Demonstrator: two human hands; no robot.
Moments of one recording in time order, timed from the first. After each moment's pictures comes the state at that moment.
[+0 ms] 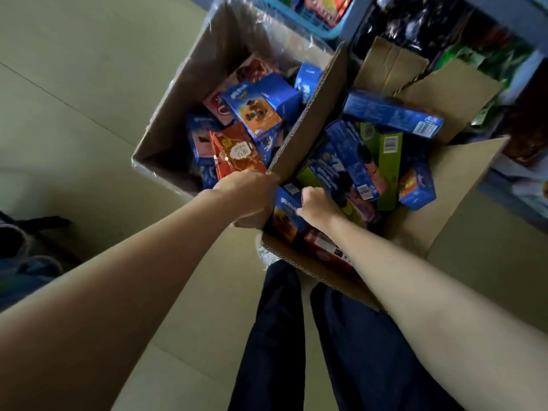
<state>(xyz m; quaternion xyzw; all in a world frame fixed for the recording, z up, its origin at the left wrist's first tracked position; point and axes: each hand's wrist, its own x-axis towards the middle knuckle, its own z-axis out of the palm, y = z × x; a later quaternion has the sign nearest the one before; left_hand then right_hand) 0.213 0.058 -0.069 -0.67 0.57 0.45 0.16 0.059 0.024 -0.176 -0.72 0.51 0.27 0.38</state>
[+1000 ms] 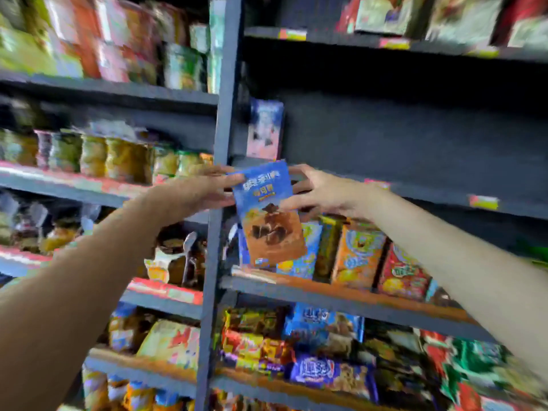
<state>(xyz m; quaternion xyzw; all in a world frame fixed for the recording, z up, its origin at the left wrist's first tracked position) 0.171 -0.141 0.723 -0.43 0.59 0.42 -0.54 -0.049 -0.174 0.751 -0.81 0.38 -0.26 0.36</state>
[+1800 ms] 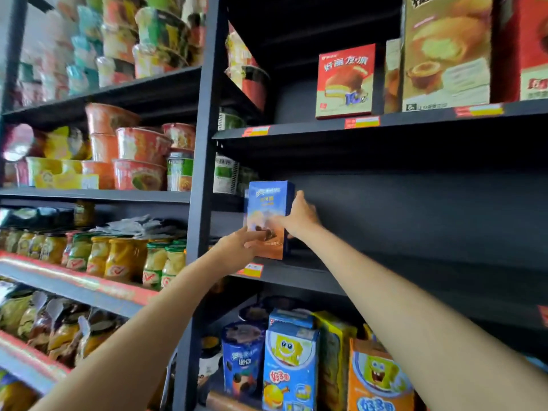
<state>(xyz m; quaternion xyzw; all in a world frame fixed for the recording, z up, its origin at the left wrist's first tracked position) 0.078 -0.257 0.794 -0.64 0.69 -0.04 -0.34 -0.039 -0.342 0.843 -0.76 0.42 -0.47 0.15</state>
